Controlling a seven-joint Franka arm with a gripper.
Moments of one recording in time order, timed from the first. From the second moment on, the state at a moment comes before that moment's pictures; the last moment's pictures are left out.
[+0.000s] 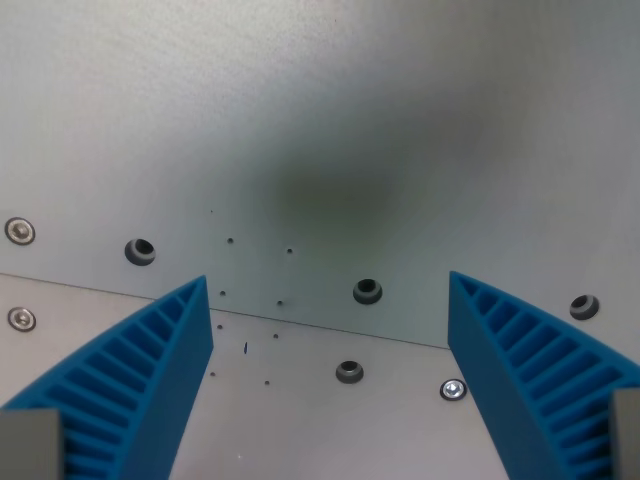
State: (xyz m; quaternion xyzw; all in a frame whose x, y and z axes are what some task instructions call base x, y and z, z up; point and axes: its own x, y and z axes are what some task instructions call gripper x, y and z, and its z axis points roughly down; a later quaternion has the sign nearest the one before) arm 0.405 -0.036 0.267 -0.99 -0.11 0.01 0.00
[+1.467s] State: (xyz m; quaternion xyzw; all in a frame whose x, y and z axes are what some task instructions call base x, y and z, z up) arm 0.398 -0.035 0.263 -0.99 -0.11 0.05 0.01
